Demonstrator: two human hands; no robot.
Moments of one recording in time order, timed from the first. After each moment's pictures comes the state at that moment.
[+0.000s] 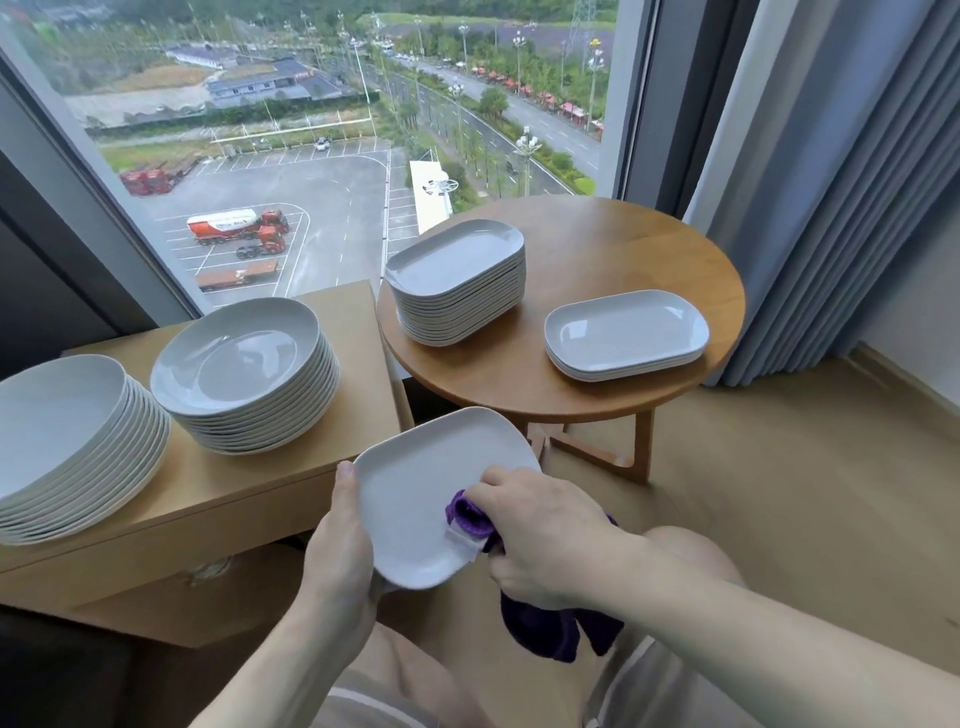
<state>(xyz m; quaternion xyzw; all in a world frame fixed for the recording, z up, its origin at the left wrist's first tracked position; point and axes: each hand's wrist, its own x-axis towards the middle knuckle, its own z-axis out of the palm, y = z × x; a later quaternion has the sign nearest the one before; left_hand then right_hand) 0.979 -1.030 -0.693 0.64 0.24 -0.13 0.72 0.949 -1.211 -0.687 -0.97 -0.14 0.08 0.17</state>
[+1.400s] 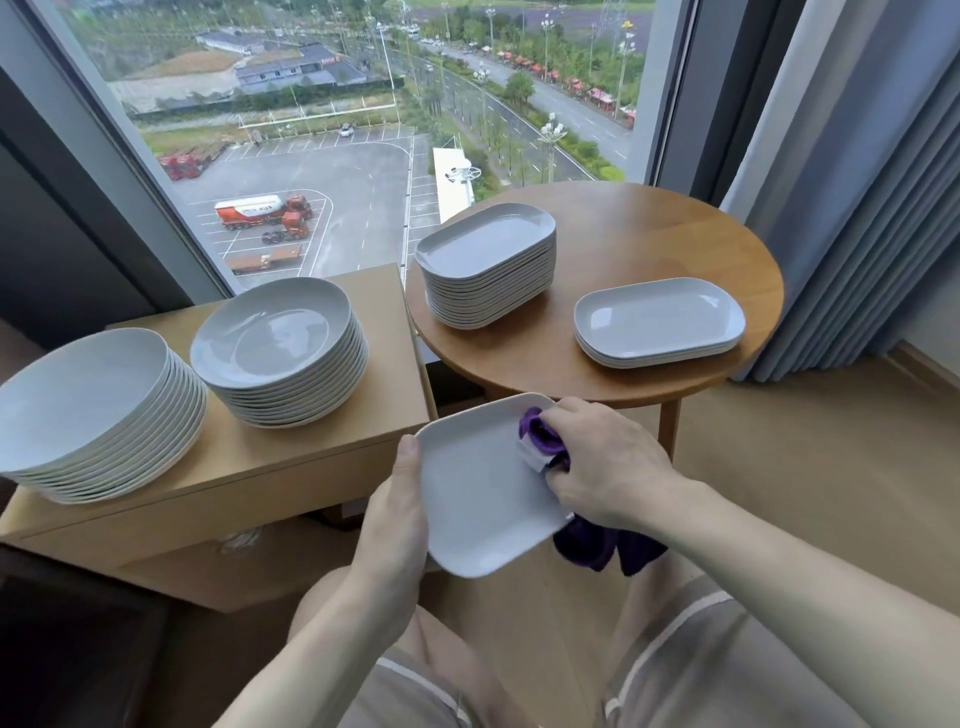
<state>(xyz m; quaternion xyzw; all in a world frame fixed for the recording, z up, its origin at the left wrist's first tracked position) 0.967 -1.035 -0.690 0.67 0.12 -0.15 0.71 0.971 -1.243 -0.685 -0.98 -0.03 0.04 0.17</state>
